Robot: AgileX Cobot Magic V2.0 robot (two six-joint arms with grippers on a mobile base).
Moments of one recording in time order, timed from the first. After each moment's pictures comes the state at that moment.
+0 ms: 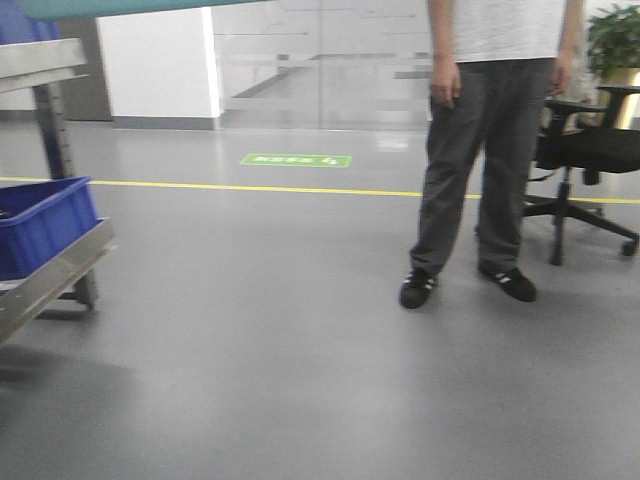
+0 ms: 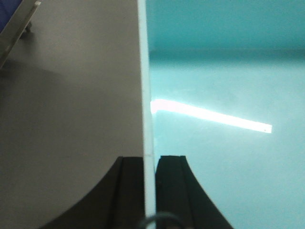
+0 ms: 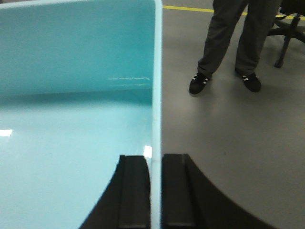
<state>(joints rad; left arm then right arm) -0.58 1.34 -1.45 0.53 0.95 -0.80 0.46 1.32 -1.41 -0.52 0.77 0.67</state>
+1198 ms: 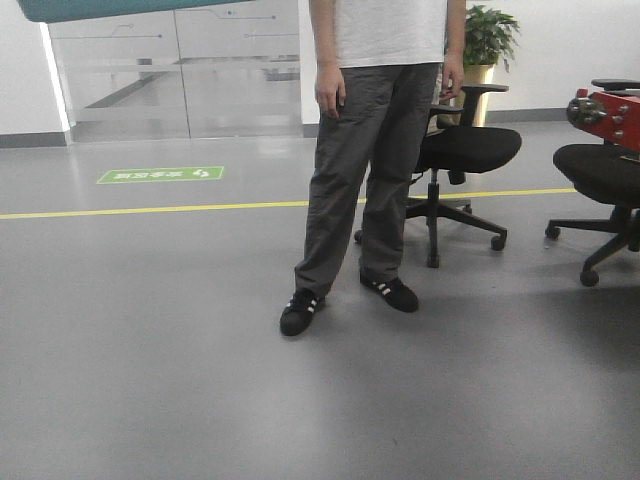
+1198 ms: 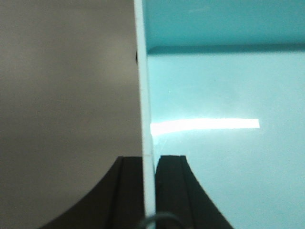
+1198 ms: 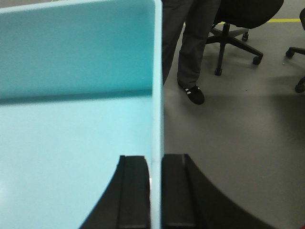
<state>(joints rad) -0.58 1.34 -1.45 0.54 0.95 -0.80 0.46 1.32 -1.41 -0.52 0.73 0.67</state>
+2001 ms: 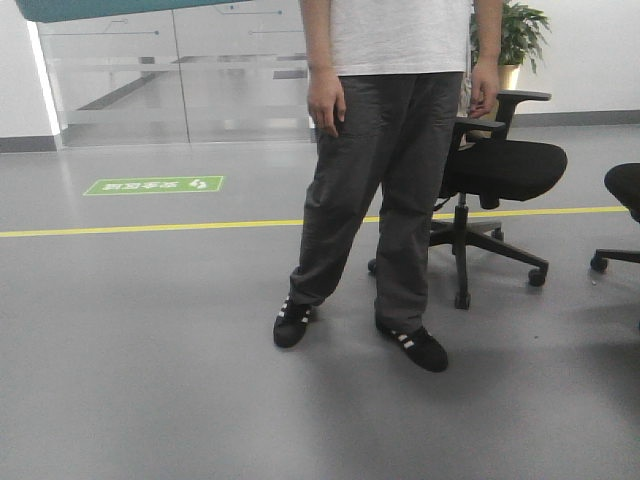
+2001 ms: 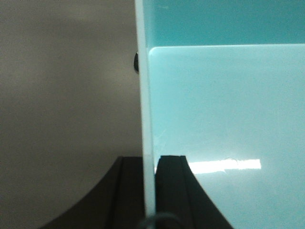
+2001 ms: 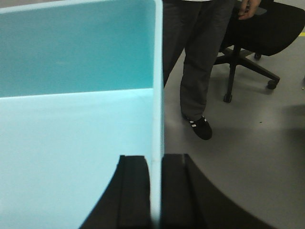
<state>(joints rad) -0.58 1.34 -1.45 0.54 0.95 -0.80 0.46 1.32 -1.41 -0.51 0.74 0.67</state>
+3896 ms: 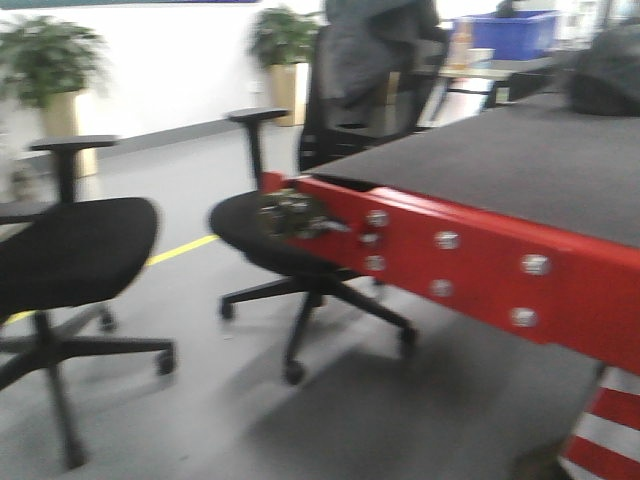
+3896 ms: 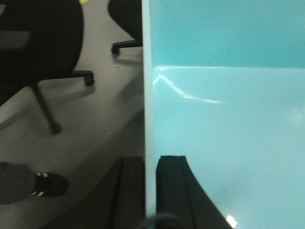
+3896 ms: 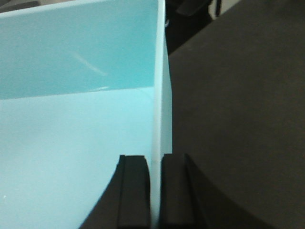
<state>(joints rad) -0.57 1.34 -1.45 0.58 0.96 -0.80 0.46 1.32 -1.41 -0.36 0.78 0.67</state>
